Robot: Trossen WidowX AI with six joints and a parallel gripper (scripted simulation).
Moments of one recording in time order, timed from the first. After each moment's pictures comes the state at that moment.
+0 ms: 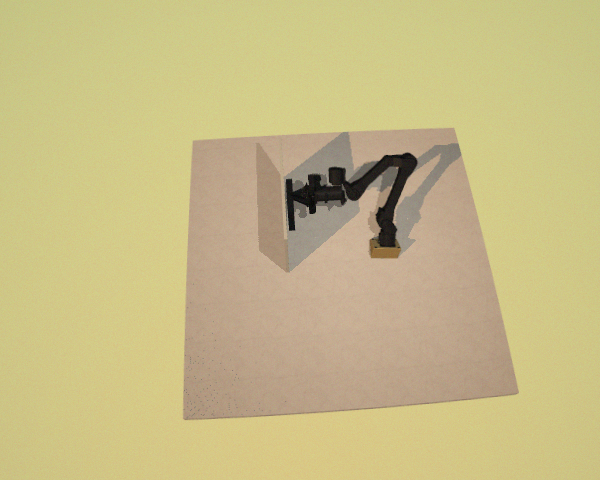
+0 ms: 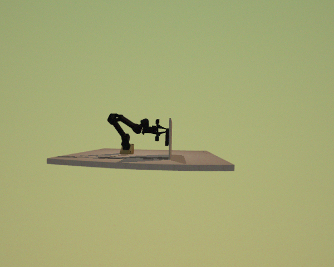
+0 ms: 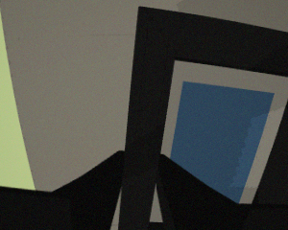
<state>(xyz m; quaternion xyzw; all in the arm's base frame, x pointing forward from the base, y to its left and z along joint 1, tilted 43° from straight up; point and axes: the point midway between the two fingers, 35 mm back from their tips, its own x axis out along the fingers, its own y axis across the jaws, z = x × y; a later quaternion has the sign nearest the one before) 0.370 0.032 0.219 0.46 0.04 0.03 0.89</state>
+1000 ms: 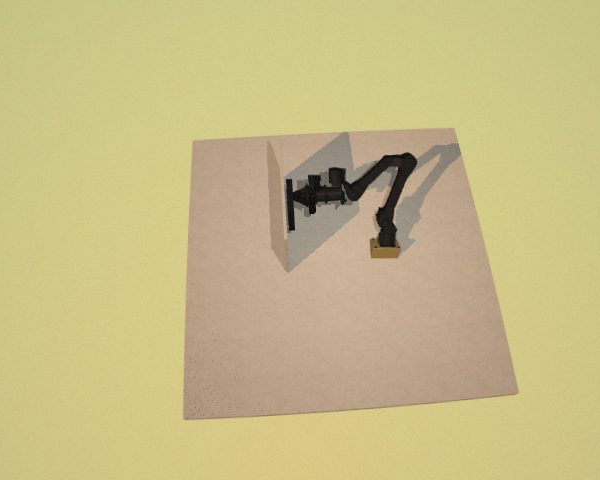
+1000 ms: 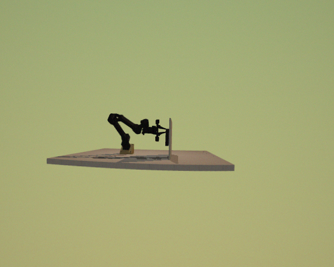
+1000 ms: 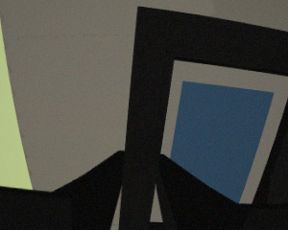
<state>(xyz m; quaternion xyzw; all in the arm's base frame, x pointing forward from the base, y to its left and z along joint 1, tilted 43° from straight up) 0.370 0.031 0.216 0.45 0.04 0.03 0.89</state>
